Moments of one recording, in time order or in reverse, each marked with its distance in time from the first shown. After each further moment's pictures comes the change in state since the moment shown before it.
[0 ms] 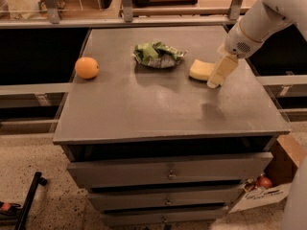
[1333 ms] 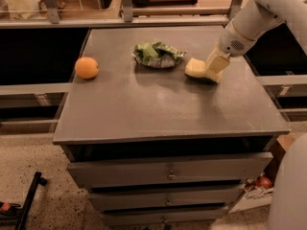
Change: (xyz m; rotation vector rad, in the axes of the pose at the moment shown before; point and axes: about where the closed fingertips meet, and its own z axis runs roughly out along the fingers) arm -0.013 0.000 0.009 -0.043 -0.013 -0.012
